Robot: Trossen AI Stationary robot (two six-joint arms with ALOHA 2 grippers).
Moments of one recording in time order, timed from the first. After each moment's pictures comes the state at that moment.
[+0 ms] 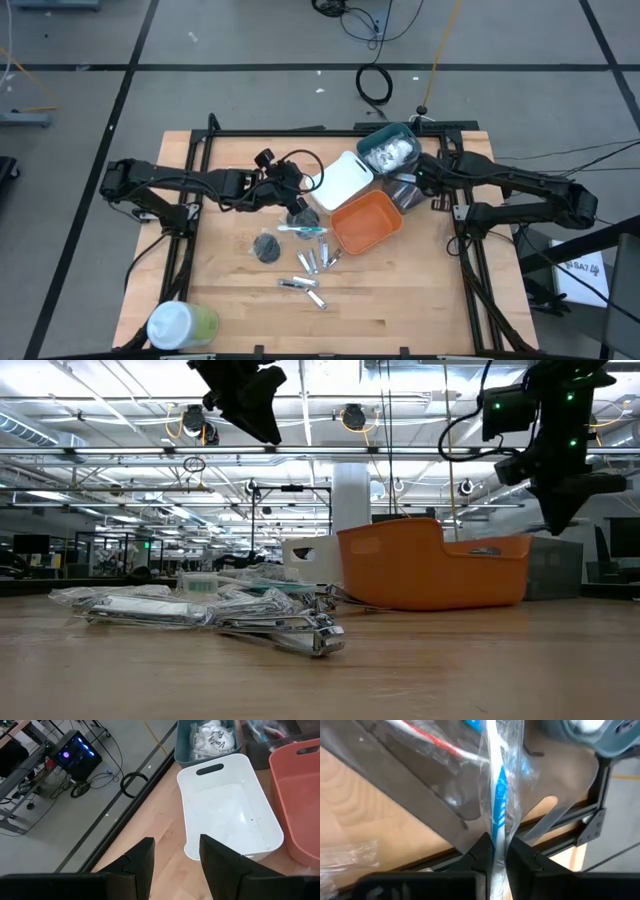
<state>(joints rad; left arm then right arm) -0.04 1.47 1.25 -0.61 -0.72 -0.22 -0.47 1.03 0.75 -1.19 0.39 -0.33</state>
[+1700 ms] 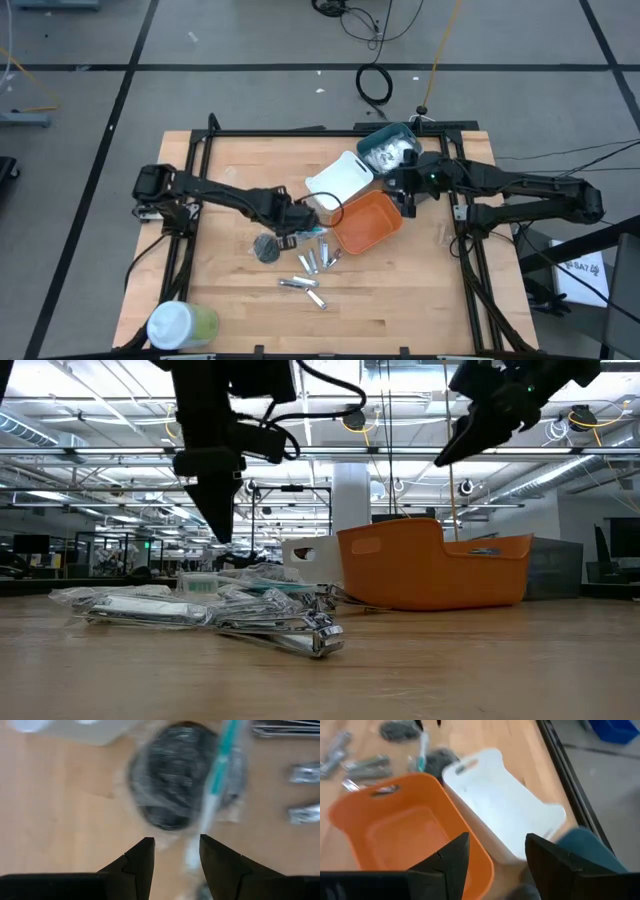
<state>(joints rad) -0.08 1.74 1.25 -0.92 -0.25 -0.25 -0.23 0.92 0.75 -0.44 0.01 -0.26</state>
